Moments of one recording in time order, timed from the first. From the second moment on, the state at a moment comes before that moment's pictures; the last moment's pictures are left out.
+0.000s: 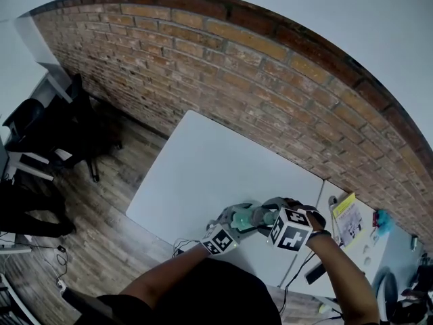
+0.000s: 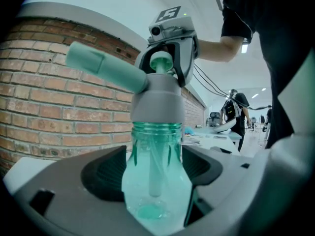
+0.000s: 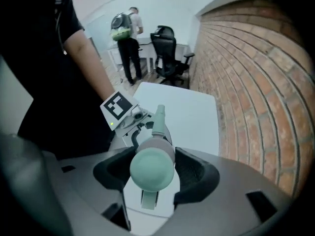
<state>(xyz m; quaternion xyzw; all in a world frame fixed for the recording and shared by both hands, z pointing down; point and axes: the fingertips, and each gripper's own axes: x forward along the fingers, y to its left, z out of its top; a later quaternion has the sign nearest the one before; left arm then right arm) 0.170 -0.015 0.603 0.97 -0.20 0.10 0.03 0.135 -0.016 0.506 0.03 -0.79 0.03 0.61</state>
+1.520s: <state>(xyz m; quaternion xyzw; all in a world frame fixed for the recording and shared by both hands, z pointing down) 0.169 -0.018 0.597 0.98 -0.19 0.08 0.04 0.137 -0.014 0.517 -0.01 -0.77 0.02 0.64</state>
